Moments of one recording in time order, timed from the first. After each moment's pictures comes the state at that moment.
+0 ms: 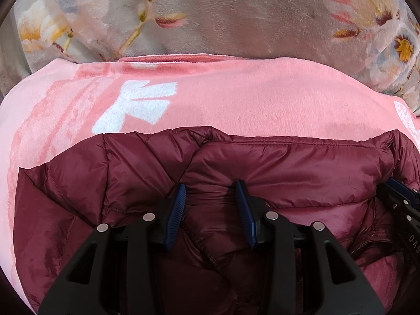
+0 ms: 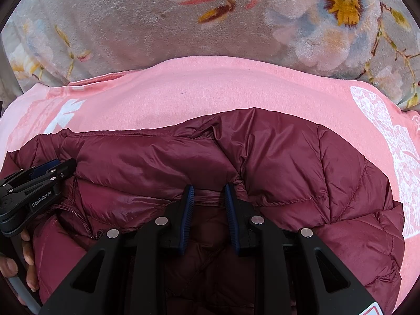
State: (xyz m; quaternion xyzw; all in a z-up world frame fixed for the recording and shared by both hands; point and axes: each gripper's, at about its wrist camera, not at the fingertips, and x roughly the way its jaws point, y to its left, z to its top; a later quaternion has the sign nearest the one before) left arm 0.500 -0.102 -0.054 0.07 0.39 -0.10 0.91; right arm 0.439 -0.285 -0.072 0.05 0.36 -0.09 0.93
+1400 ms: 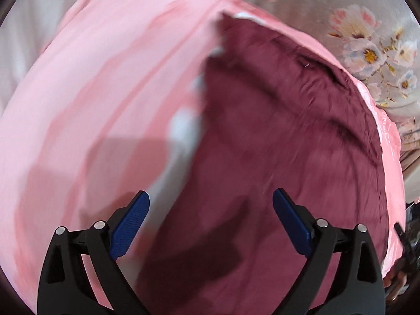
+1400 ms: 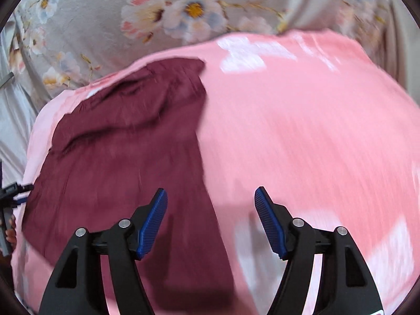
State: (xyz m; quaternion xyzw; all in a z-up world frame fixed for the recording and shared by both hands) left arm 0.200 0.156 -0.068 -0.09 0.51 -0.11 0.85; right arm -0.020 -0.347 -0.089 0.19 0.35 -0.12 0.91
